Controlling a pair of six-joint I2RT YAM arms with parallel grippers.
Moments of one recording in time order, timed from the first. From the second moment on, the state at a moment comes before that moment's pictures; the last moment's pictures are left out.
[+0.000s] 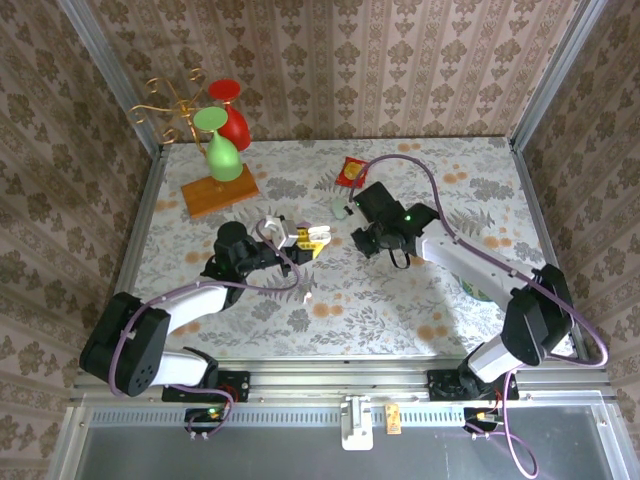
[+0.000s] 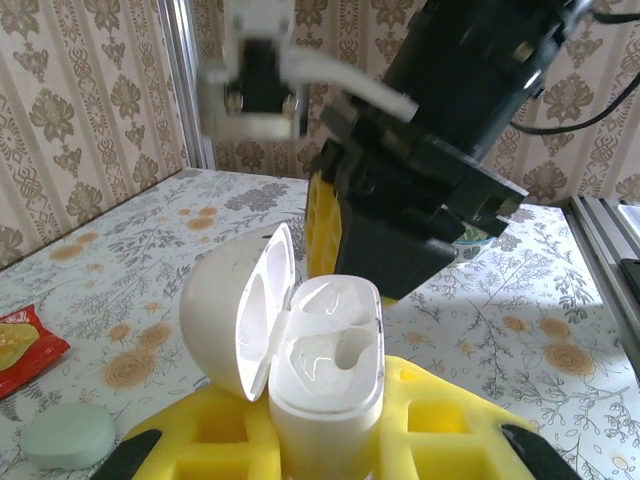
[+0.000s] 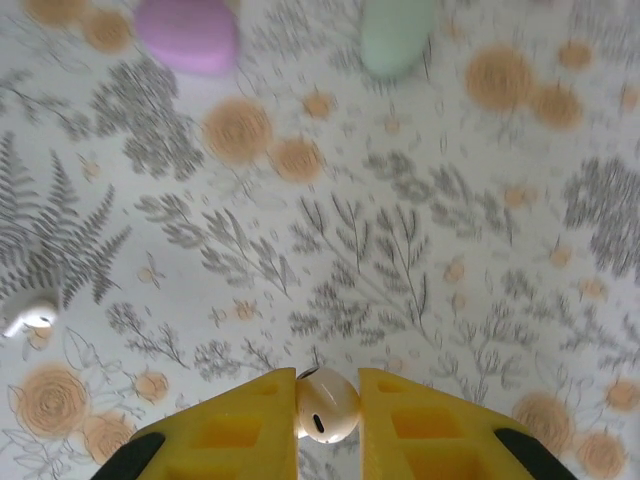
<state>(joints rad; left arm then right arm) -0.51 1.34 0.49 0.78 0.84 0.07 0.66 1.52 1.26 -0.72 0.14 0.06</state>
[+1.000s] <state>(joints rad) -0.49 1.36 0.57 0.61 0.83 0.02 0.81 1.52 1.39 -0.54 0.17 -0.12</state>
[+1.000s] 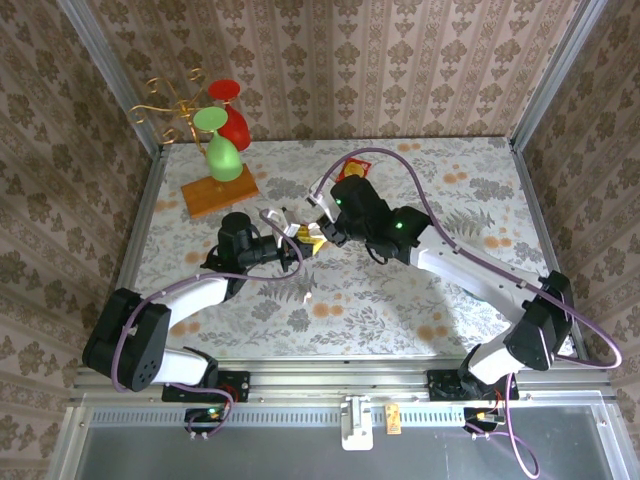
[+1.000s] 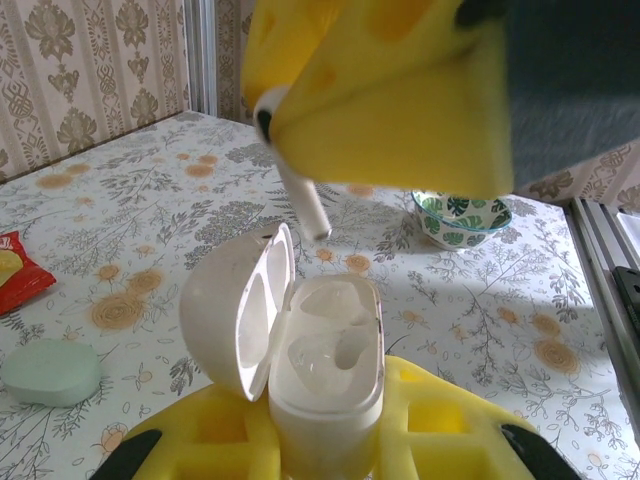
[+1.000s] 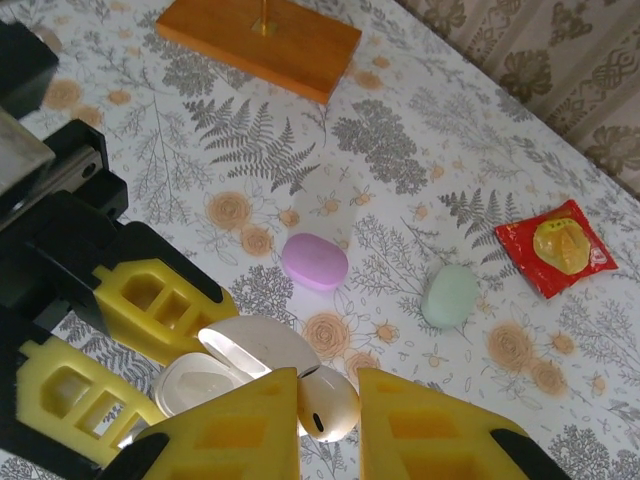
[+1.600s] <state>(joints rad) -0.49 1.38 0.58 0.62 0.81 -0.03 0.81 1.54 1.39 -0.54 0.15 -0.12</state>
